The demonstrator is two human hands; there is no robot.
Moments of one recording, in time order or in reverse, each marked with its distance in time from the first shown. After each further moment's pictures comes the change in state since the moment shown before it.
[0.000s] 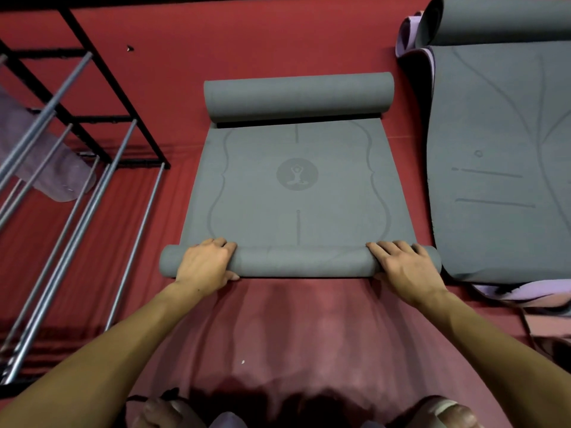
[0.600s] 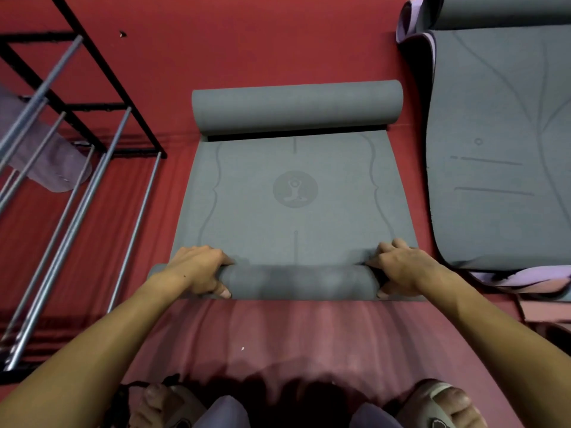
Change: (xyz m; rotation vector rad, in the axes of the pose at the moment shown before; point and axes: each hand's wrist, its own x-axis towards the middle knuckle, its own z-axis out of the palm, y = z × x) left_hand -0.017 -0.010 -0.016 -0.040 -0.336 0.095; right_hand -0.001 -0.016 -0.047 -0.026 -0.524 -0.131
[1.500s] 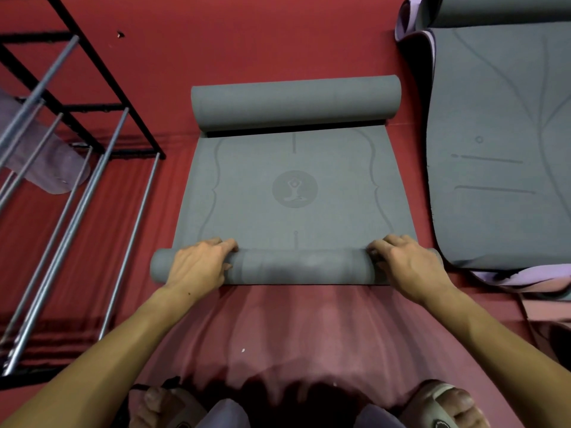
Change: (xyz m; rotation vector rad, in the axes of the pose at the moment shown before) left_hand -0.007 0.016 0.011 -0.107 0.405 -0.068; right_hand -0.008 -0.002 0.022 0.240 0.487 0.147
